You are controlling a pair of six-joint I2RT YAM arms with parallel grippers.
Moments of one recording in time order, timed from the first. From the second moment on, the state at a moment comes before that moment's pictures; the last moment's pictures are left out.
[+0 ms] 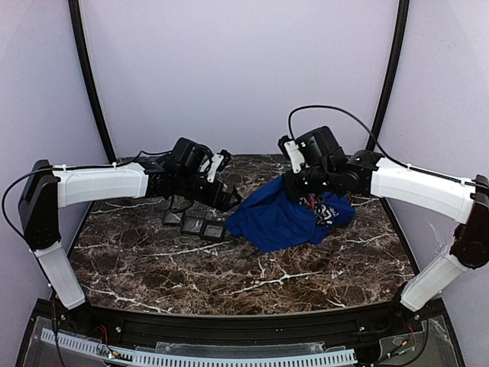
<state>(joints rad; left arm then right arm) -0.75 1.79 1.37 -0.24 0.16 -0.18 0.81 1.45 1.28 -0.43 0.30 0.17</state>
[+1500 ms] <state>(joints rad) -0.77 1.95 1.40 -0.18 0.36 -0.32 0.65 1.60 1.00 -0.33 -0.03 0.39</state>
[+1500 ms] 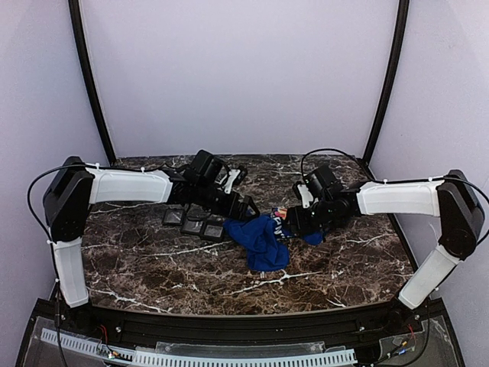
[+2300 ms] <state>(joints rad) -0.90 2.04 1.35 0.00 0.11 -0.28 0.71 1.08 0.67 -0.07 0.20 0.45</state>
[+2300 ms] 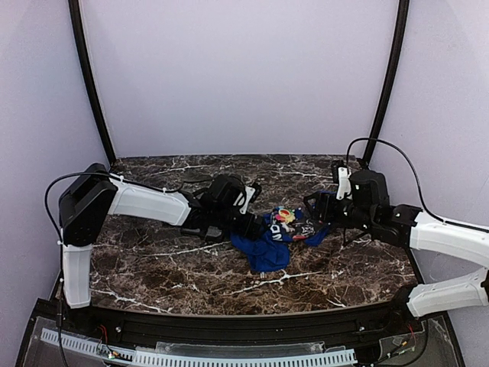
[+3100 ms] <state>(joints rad) -1.02 1.89 1.01 0.49 -0.02 -0.03 0.73 1.11 0.49 0.37 0.09 0.22</state>
